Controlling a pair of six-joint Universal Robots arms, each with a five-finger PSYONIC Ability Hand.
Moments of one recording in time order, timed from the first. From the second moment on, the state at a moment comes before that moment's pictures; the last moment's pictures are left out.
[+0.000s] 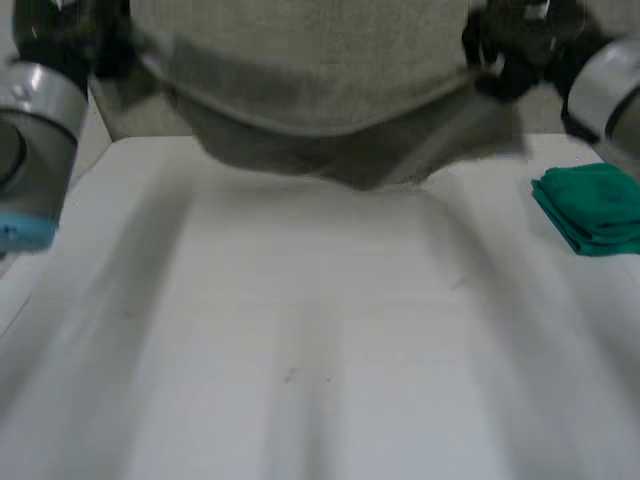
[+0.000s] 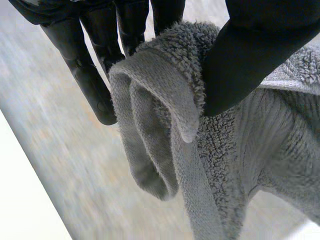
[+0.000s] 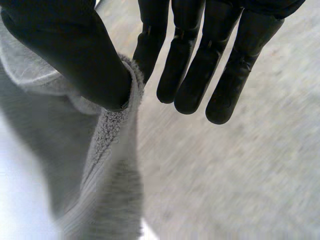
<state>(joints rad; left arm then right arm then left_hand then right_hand) 4.47 -1.87 -1.27 3.53 -1.50 3.40 1.81 -1.15 0.89 0.18 1.14 2.82 1.09 1.09 1.10 1.09 0.95 0.98 1.18 1.18 1.19 0.99</state>
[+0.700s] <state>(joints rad) 4.49 -1.89 -1.87 3.46 -1.49 3.66 1.80 -1.18 1.69 0.01 1.16 2.55 0.74 0.73 0.73 0.72 0.55 0.98 1.18 1.18 1.19 0.99</state>
